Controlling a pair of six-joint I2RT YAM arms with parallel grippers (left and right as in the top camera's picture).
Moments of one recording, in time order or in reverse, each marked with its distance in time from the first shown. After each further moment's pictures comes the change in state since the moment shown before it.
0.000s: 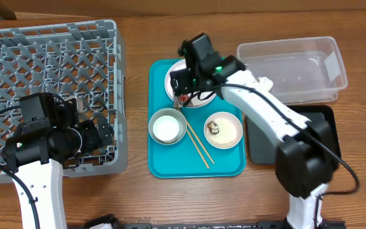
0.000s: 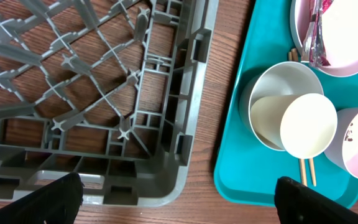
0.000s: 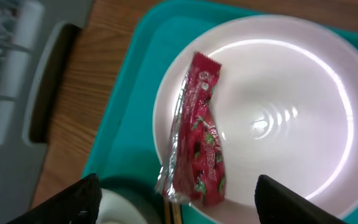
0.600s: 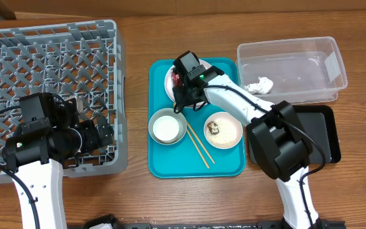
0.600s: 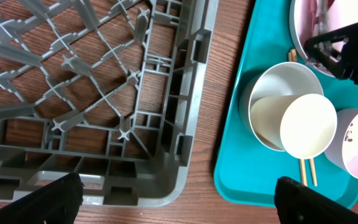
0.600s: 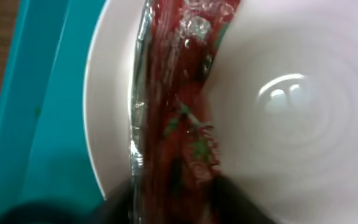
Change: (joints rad) left arm 0.000 0.000 0.000 0.002 0.000 0.000; right arm 0.021 0.198 0.000 0.040 0.016 -0.011
